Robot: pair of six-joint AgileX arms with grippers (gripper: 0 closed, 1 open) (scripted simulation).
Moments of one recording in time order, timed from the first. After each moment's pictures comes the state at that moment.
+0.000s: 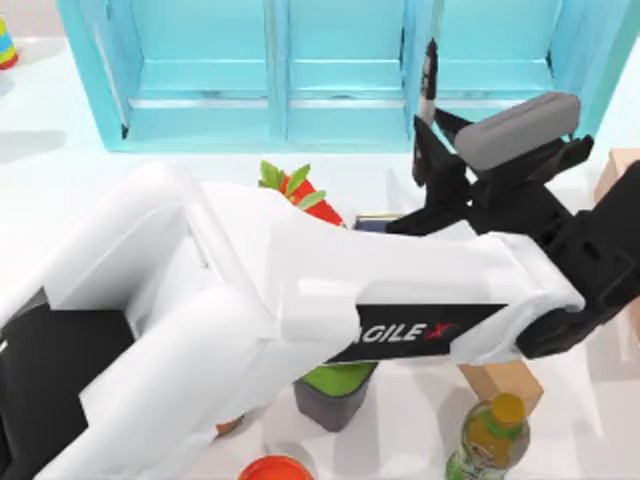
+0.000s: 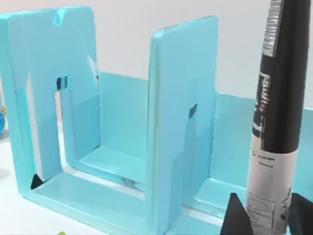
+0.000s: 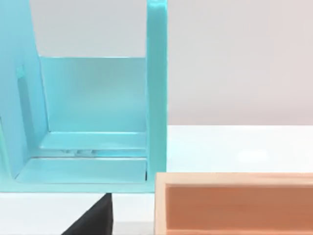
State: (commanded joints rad) left arm -1.14 2.21 1.62 0.05 -1.68 -0.53; right arm 0.00 0.00 0.00 0.00 0.00 0.00
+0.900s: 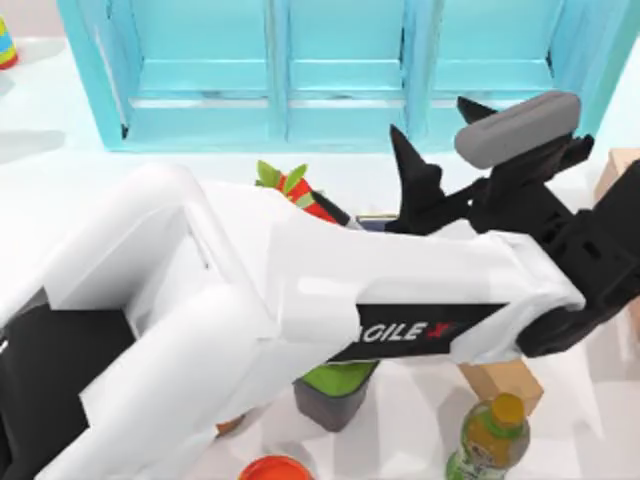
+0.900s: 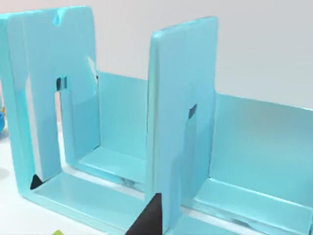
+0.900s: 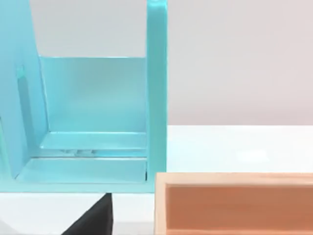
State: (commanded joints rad) left arm -1.14 2.21 1.62 0.05 -1.68 -0.53; right arm 0.00 0.00 0.00 0.00 0.00 0.00
